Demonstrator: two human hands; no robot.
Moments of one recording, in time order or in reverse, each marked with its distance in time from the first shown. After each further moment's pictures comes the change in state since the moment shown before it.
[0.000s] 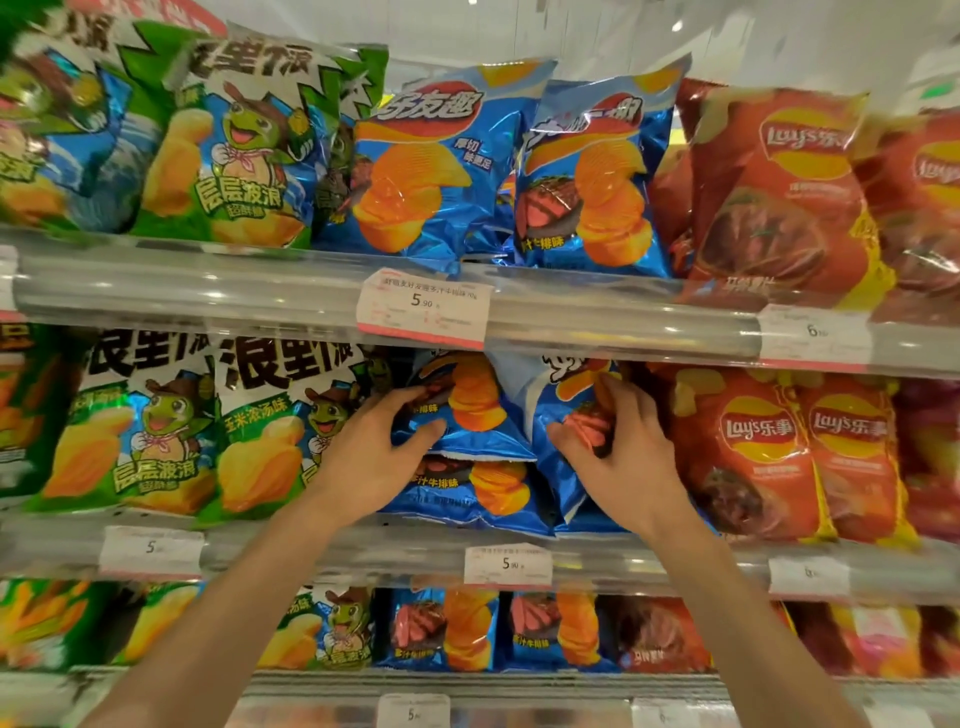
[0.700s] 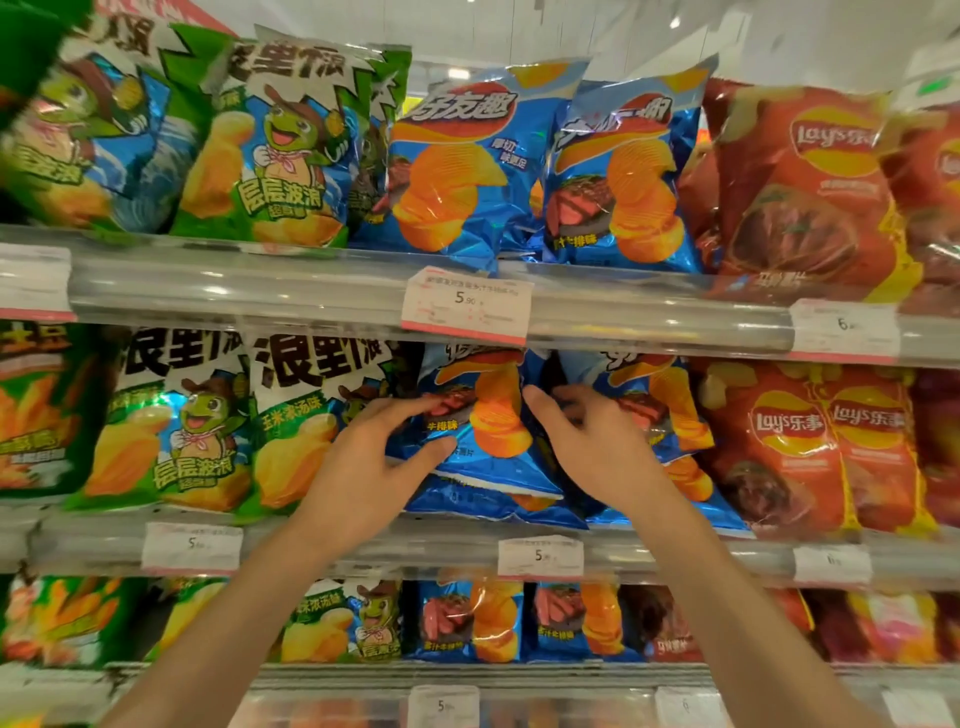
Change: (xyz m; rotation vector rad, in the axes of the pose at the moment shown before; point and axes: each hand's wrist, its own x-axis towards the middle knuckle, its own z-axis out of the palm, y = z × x) left_hand -0.033 -0.011 -0.033 -0.074 0.014 0.110; right_hand -0.002 -0.069 0.018 0.120 -0.120 0.014
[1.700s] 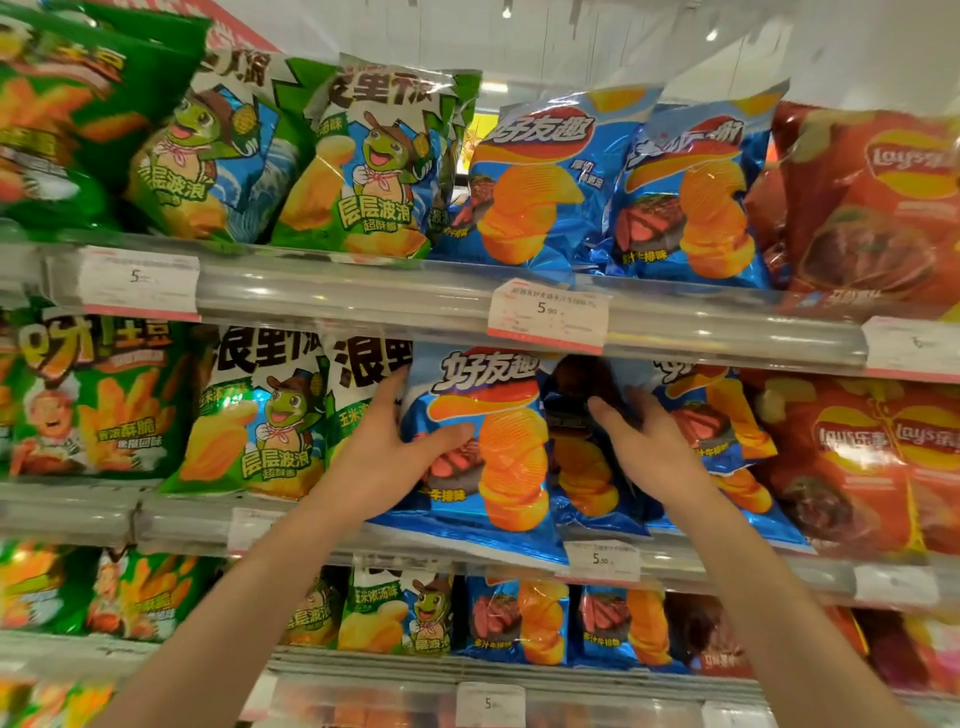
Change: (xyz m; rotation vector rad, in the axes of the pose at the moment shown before) left_hand 0.001 -0.011 -0.046 -0.400 -0.021 -0.233; right_hand 0.009 0.005 0.016 0.309 0.001 0.146
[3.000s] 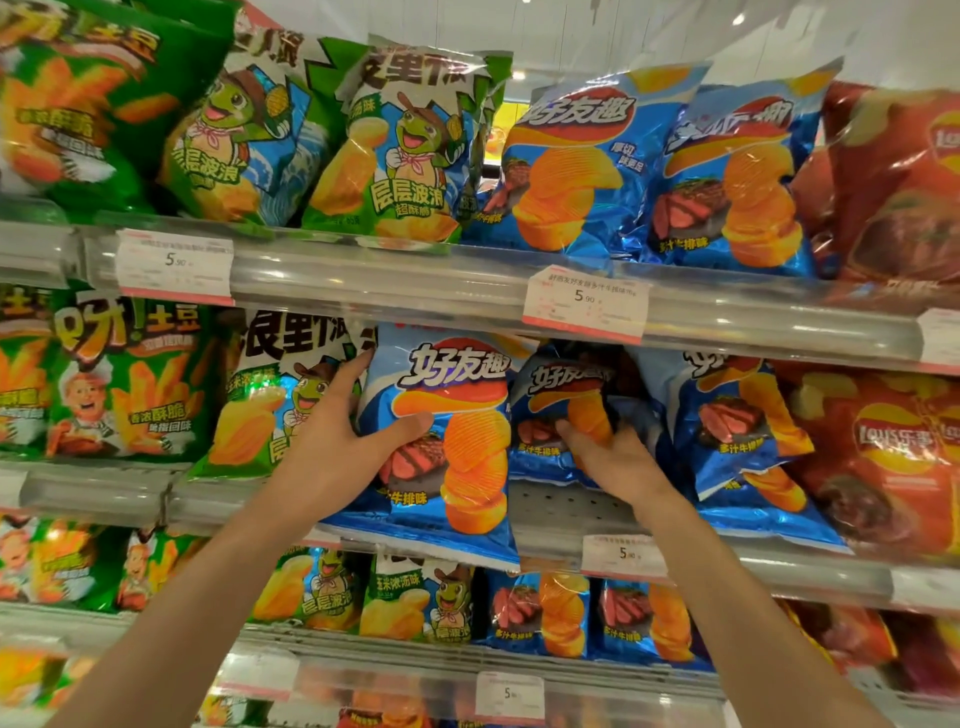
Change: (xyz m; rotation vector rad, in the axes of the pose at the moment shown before) left_hand -0.017 -0.009 -0.050 0.046 0.123 -0.001; right_hand 0.023 0.035 0.059 -0.071 -0.111 0.277
